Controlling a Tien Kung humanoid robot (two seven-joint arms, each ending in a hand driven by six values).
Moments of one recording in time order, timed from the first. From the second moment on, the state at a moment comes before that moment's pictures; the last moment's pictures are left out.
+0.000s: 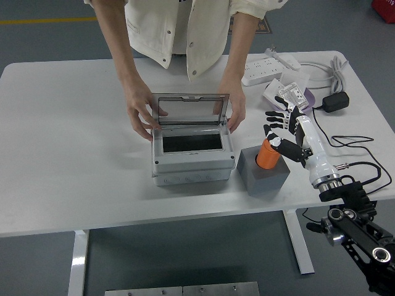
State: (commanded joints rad) left arm 0.06 0.22 -1.00 -0.18 1.03 0.04 0.10; right arm 0.16 -0.32 1.01 1.33 -1.13 -0.33 0.39
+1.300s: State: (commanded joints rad) left arm 0.06 0.22 -0.99 -0.18 1.02 0.04 0.09; right arm 0.16 -0.33 0.94 1.30 -1.12 -0.30 0.41
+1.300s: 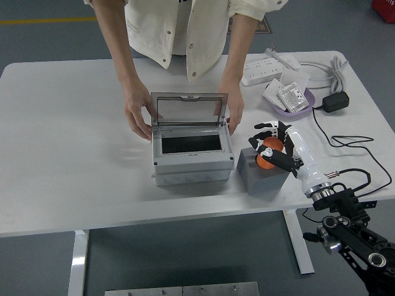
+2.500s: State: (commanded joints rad) left arm 0.06 0.22 -1.01 -0.18 1.04 0.04 0.09; right arm 0.16 -0.33 0.92 1.27 -1.14 -0.30 0.38
